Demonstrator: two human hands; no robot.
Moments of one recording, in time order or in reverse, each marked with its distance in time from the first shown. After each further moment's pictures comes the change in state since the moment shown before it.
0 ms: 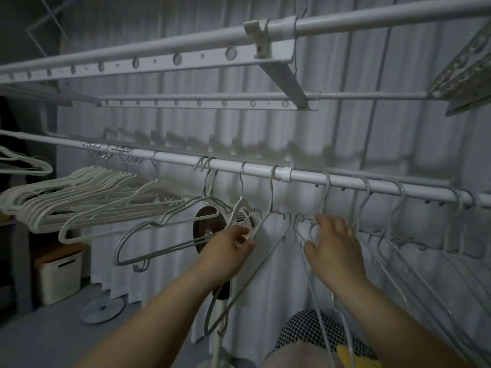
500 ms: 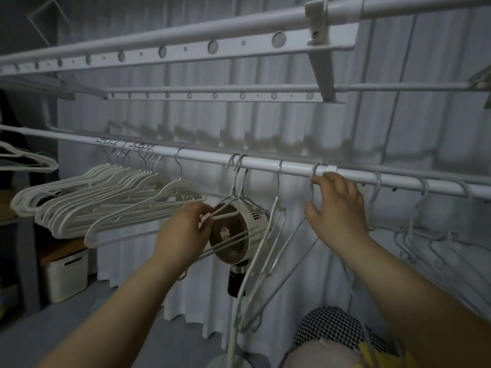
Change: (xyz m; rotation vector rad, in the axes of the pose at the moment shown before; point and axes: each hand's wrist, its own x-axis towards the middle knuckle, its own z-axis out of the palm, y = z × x) left_hand 0.024 -0.076 -0.100 0.310 0.387 0.155; right_hand 0.043 -0.085 0.010 -0.041 0.160 -0.166
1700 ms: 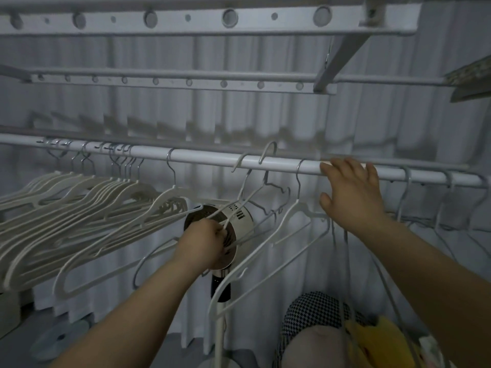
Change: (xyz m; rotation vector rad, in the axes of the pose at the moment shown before) left_hand 0.066 -0.059 0.040 -0.146 -0.510 -0.025; right_hand 0.042 -0.018 0.028 -0.370 -0.049 0.090
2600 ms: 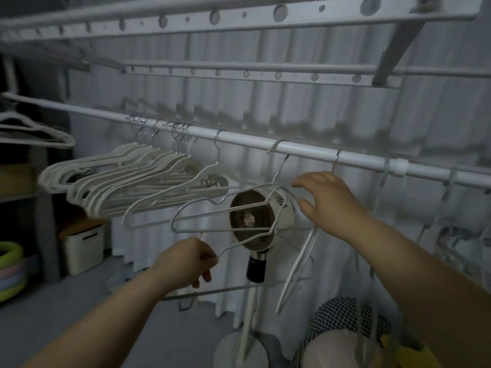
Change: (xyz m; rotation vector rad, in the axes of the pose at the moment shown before) left_hand -0.095 -0.057 -0.021 0.058 -0.183 -0.215; right_hand -0.018 -0.067 0.003 0.370 -0.131 -0.464
